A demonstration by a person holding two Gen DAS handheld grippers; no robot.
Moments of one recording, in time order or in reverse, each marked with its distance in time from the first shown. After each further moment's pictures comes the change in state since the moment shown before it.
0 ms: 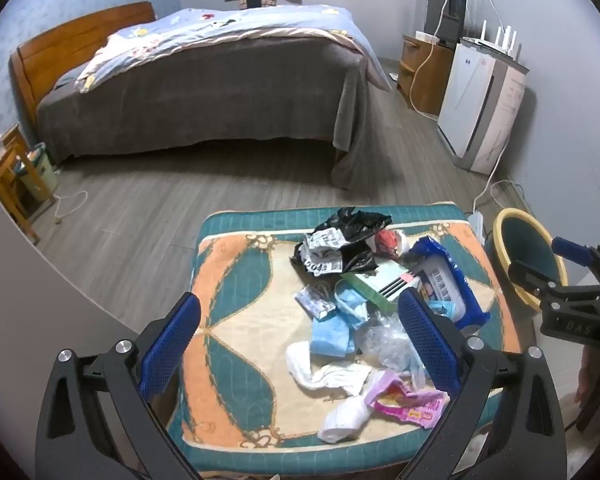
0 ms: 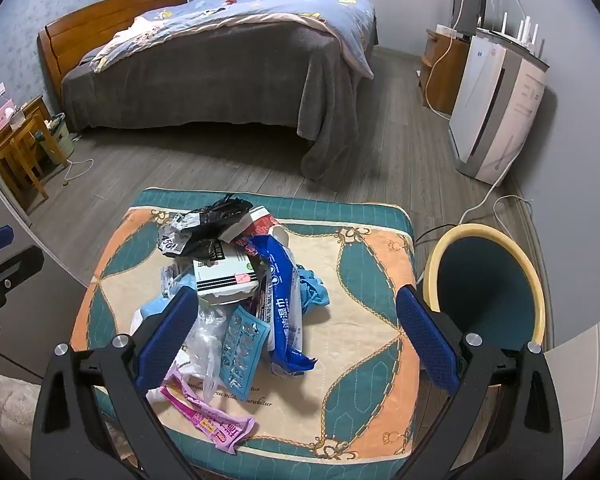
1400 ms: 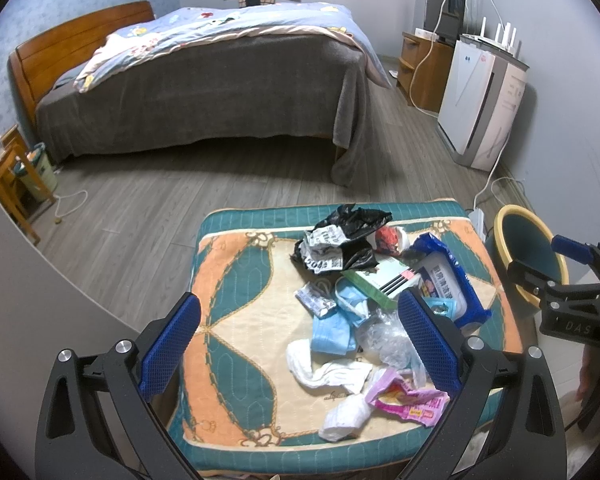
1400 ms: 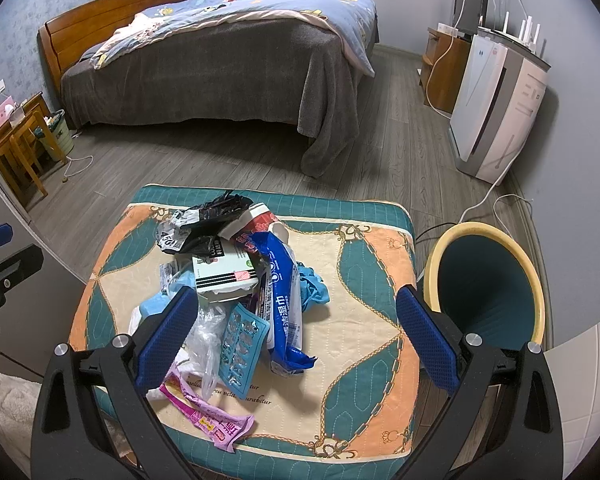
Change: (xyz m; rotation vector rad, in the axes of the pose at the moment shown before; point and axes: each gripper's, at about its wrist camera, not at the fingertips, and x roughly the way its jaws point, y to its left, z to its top) left arm 0.001 -0.001 0.001 0.001 0.004 0.002; right arm 0.001 0.000 0.000 -0.001 0.005 -0.003
